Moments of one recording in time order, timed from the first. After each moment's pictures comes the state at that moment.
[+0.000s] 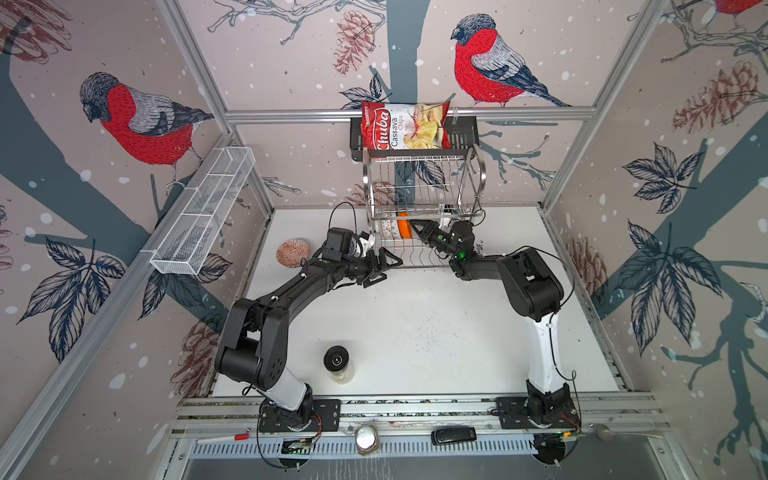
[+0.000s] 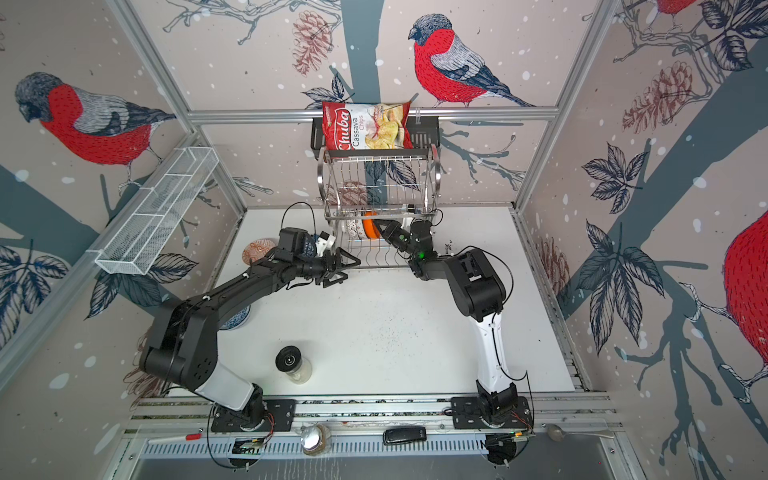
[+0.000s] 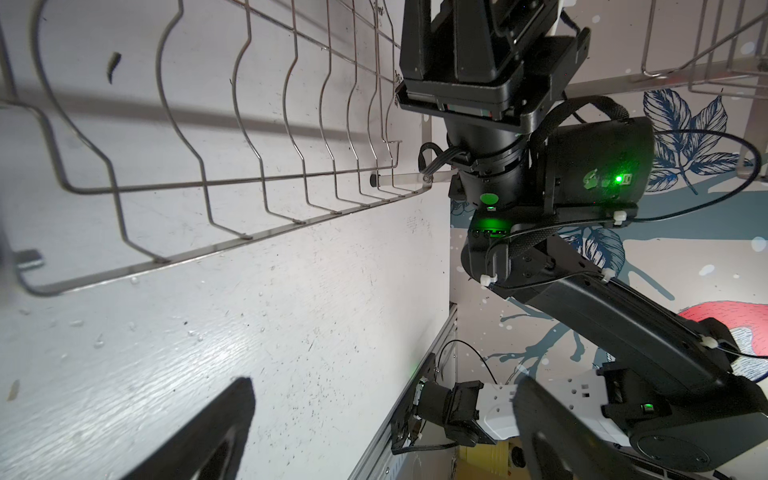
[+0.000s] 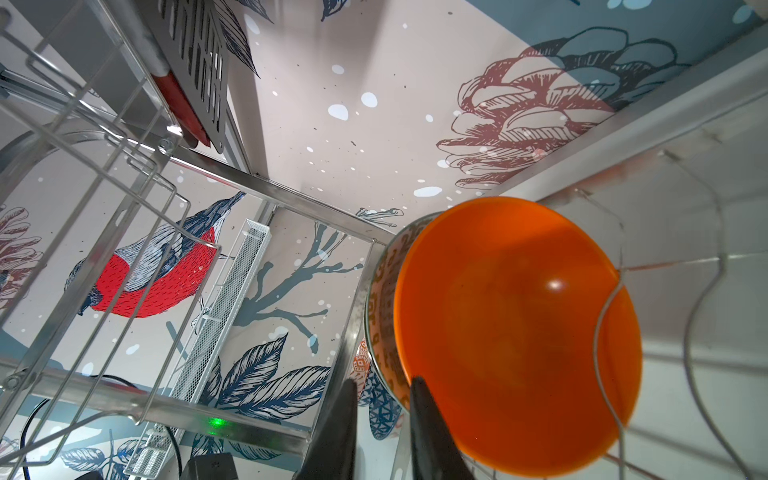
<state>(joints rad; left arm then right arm) -0.30 1.58 1.01 -0.18 0.86 -0.76 0.46 2.20 1.27 0.96 -0.47 1.10</state>
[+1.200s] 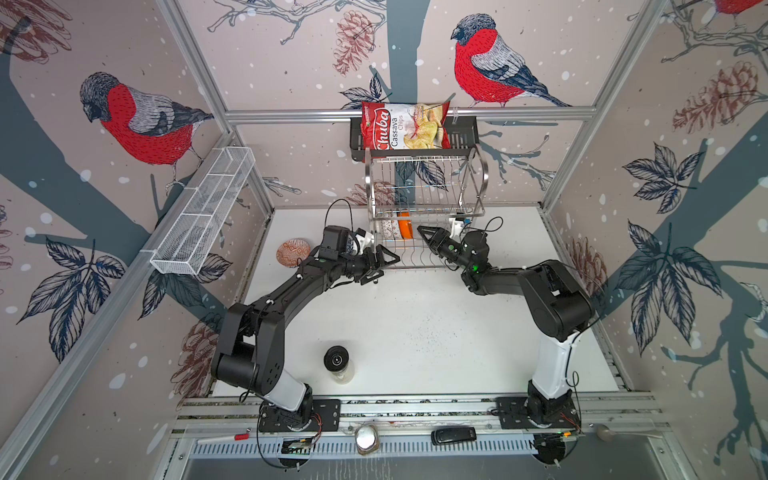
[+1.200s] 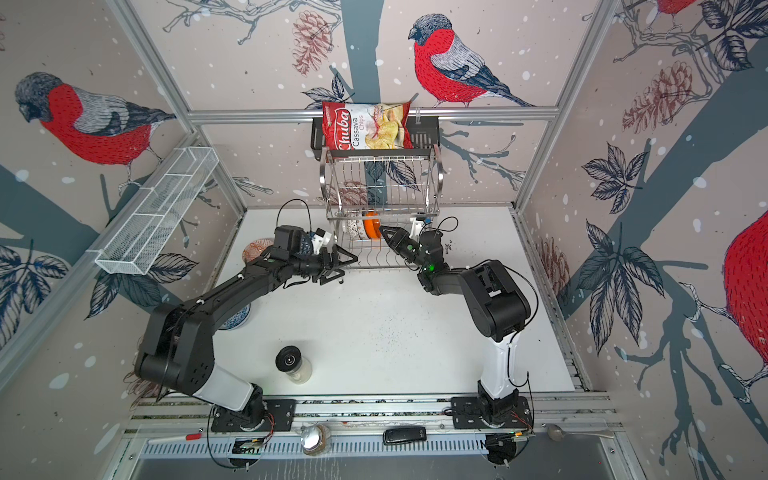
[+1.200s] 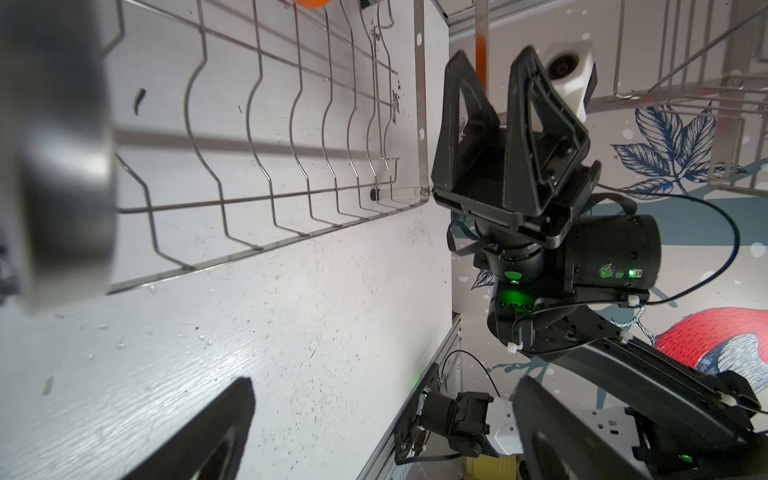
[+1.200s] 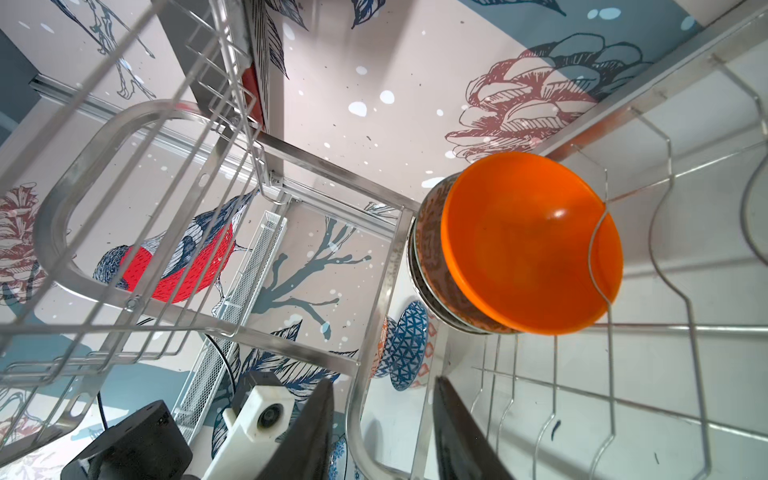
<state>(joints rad) -0.27 1.54 1.02 -0.20 0.83 -0.74 0.47 1.93 0.97 0.97 -0.41 1.09</state>
